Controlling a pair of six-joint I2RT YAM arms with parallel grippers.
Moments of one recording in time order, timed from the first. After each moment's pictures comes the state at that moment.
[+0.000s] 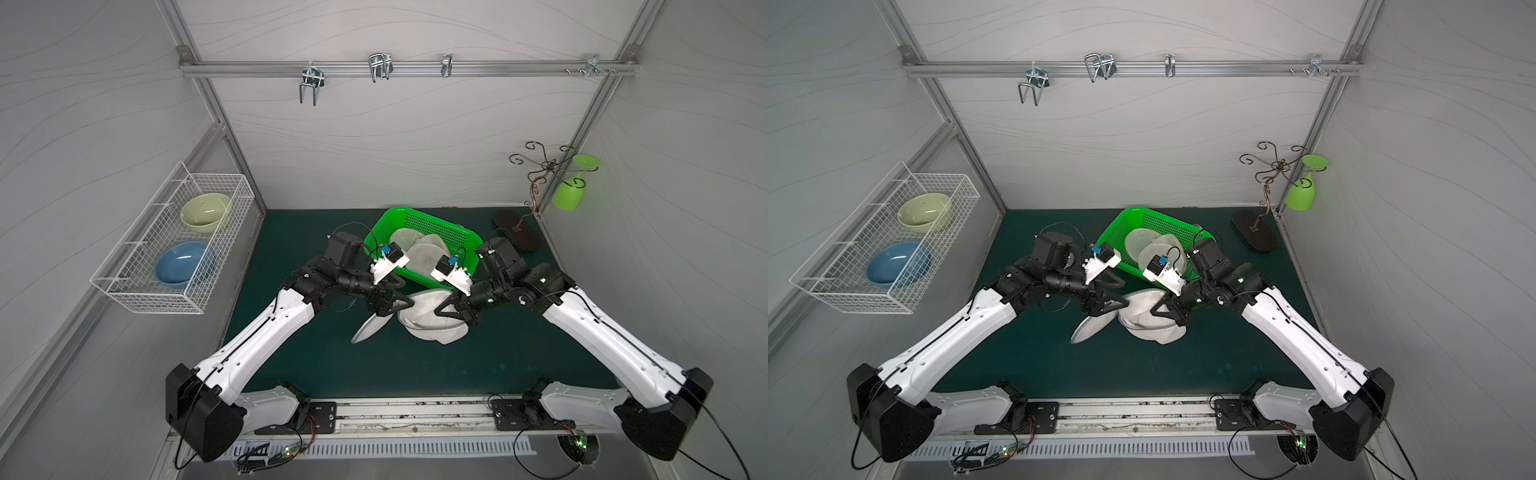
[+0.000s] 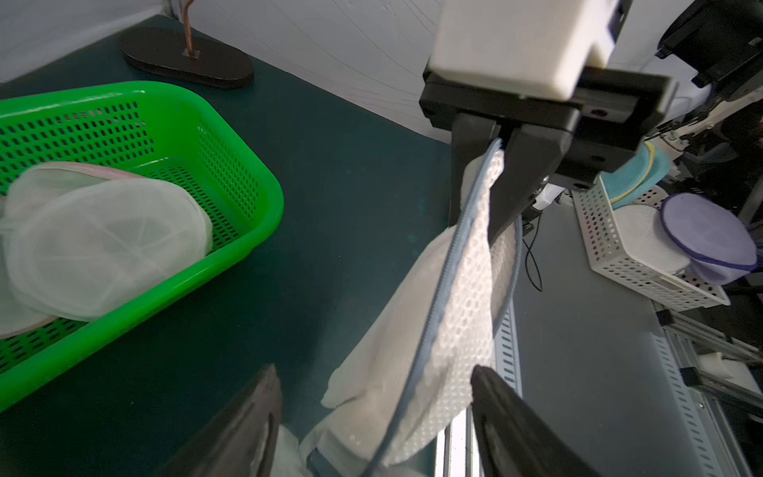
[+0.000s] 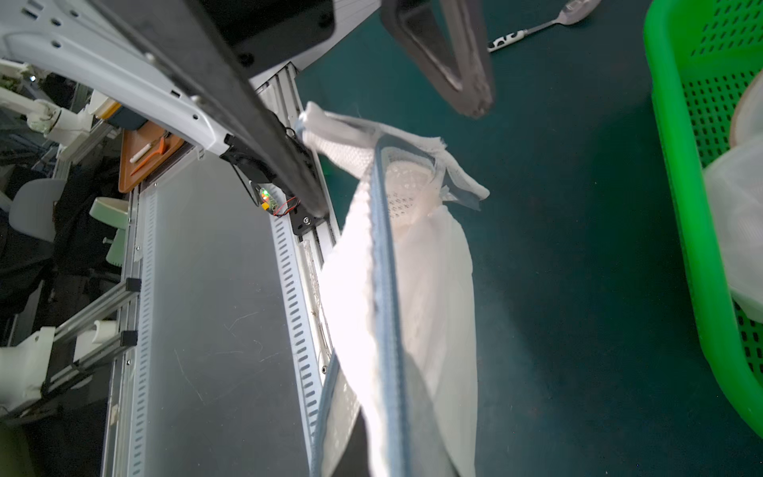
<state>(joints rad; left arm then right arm) -0.55 1.24 1.13 -0.61 0.84 0.20 0.71 1.18 1.23 -0.97 -0.68 -0.22</state>
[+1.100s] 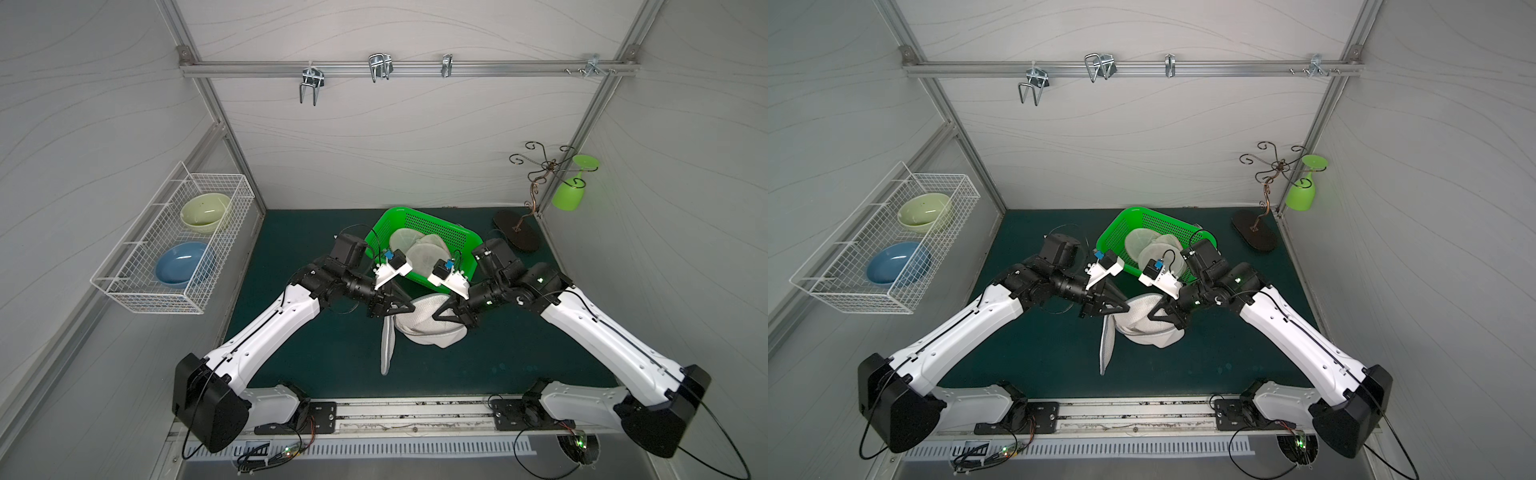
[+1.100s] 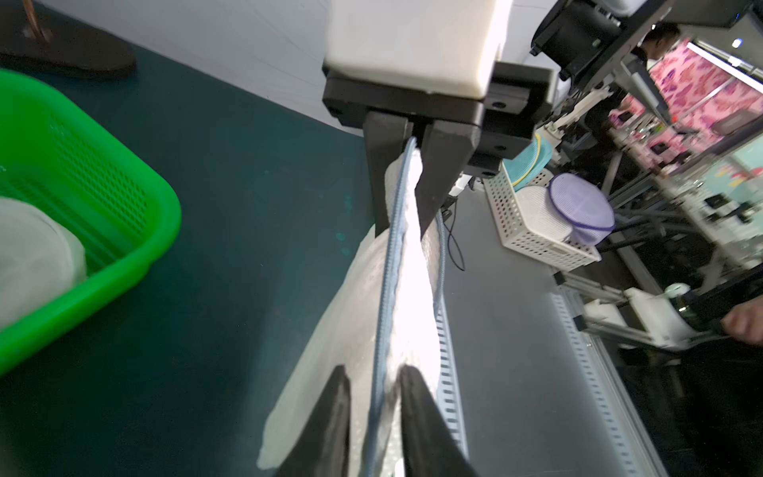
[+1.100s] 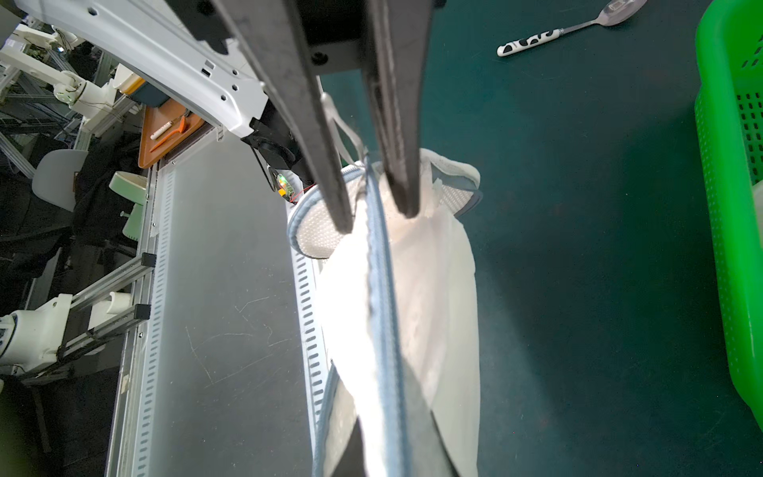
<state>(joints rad) -0.55 1.28 1.13 -0.67 1.06 0.28 0.73 1.20 1.24 -0.99 -0.70 -0.25</state>
